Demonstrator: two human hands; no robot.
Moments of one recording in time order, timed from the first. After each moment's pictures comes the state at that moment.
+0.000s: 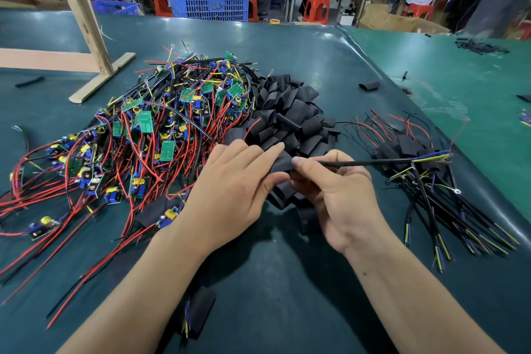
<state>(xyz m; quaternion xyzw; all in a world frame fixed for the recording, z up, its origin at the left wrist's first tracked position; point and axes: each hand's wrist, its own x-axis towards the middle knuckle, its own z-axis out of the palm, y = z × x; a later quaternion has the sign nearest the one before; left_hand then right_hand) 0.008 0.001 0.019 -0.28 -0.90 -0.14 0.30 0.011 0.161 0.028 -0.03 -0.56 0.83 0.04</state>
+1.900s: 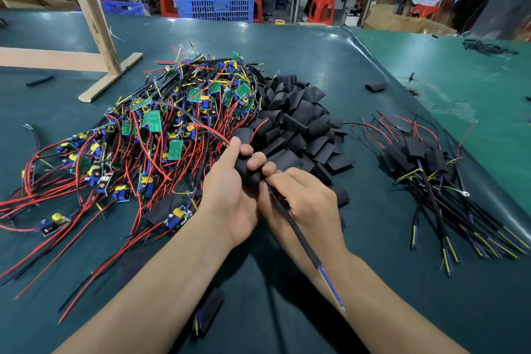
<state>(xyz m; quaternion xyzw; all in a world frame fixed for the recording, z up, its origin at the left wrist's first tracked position) 0.003 0.025 0.029 0.12 -0.28 -0.95 -0.08 0.023 0.129 -0.002 0.22 -0.85 0.31 0.36</state>
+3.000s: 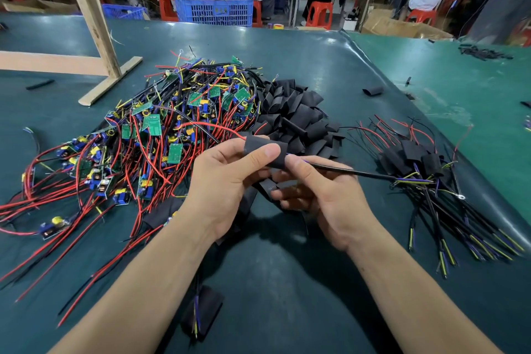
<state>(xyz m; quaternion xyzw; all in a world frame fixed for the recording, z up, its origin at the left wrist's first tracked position) 0.003 0.008 0.030 -0.01 -0.53 -0.85 0.03 0.010 0.157 0.029 0.05 -0.58 0.81 -0.09</state>
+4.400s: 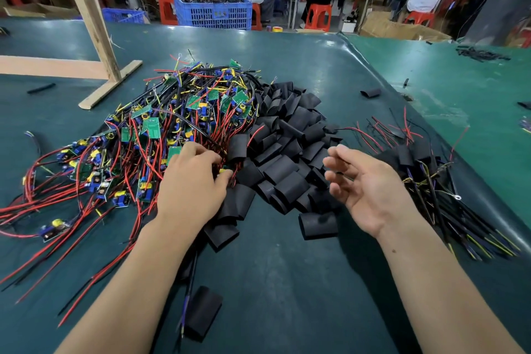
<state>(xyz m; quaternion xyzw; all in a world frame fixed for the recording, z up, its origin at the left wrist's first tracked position) -0.012 -0.035 0.007 0.05 -0.96 -0.21 0.17 -0.013 0.205 0.033 -0.13 -0.57 0.81 -0.03</state>
